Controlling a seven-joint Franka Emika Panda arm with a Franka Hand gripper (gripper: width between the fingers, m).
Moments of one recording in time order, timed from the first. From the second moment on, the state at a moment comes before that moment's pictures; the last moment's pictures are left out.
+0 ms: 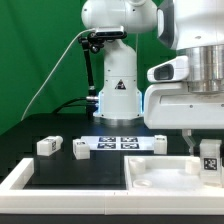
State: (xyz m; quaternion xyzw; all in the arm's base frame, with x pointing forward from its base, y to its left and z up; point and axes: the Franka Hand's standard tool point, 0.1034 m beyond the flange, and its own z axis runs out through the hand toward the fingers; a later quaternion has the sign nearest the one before) arm 0.634 0.110 0.079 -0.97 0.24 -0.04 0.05
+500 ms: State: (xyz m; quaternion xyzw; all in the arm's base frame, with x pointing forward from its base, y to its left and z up) arm 0.630 0.103 0.077 -0.84 0.54 -0.01 0.05
